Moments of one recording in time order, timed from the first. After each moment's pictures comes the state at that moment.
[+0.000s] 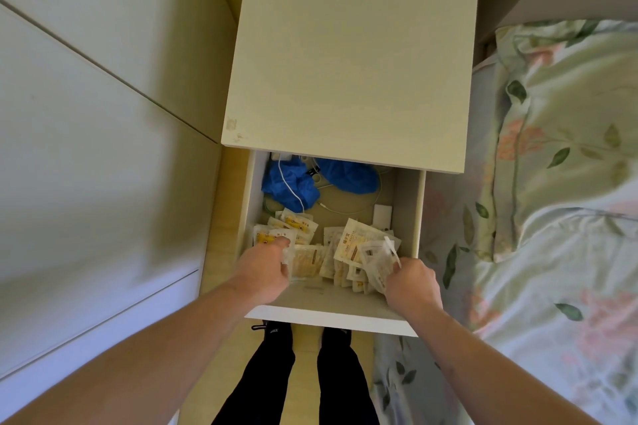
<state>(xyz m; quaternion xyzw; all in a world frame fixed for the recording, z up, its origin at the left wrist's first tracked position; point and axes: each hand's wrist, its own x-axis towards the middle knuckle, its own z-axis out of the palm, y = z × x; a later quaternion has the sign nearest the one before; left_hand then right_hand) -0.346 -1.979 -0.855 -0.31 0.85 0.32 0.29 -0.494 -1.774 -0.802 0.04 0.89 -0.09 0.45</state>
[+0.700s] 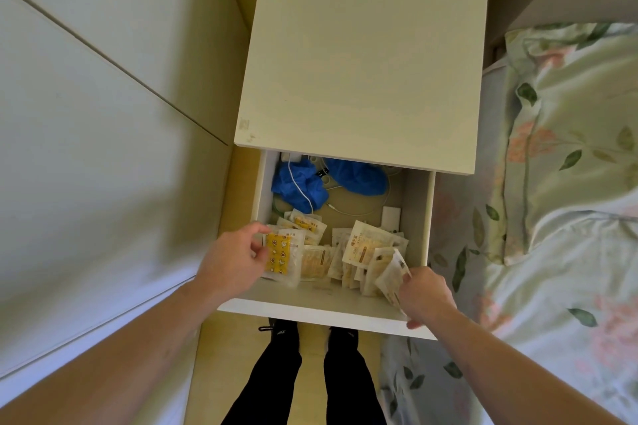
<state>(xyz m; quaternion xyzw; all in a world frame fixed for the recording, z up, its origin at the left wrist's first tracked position) -0.322 -2.026 -0.825 -0.37 0.83 0.36 0.22 -0.495 -1.765 -0.811 0.01 0.85 -0.02 0.52</state>
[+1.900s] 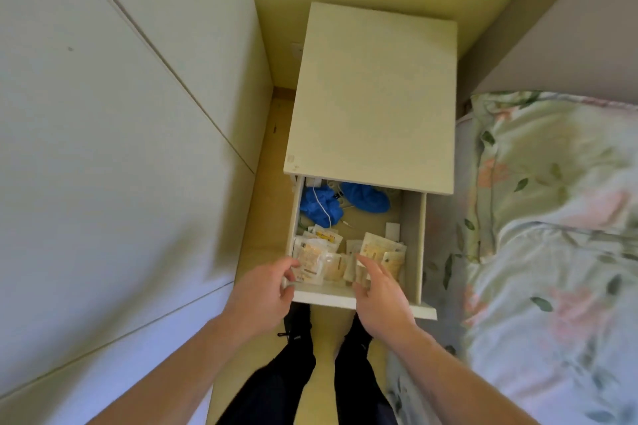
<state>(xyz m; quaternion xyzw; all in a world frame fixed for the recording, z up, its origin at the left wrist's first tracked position) -0.255 -2.014 -0.692 -0.27 0.87 0.36 0.21 -0.391 -1.833 -0.663 -0.13 0.87 -0.18 0.44</state>
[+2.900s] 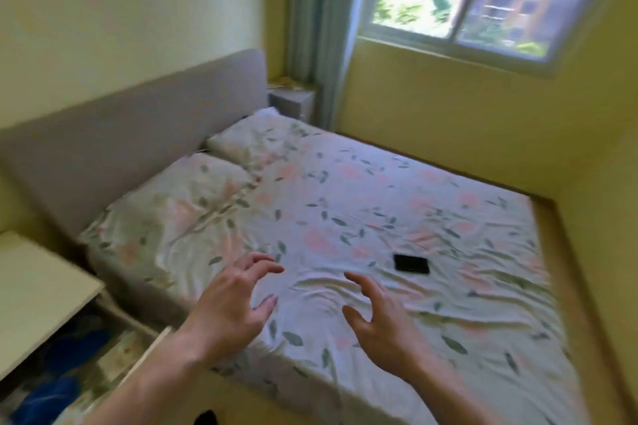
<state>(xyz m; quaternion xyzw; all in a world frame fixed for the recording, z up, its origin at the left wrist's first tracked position) -0.103 -1.583 -0.290 0.41 0.86 0.29 0.08 0.066 -1.375 -0.284 0.27 0.90 -0.36 -0.01</state>
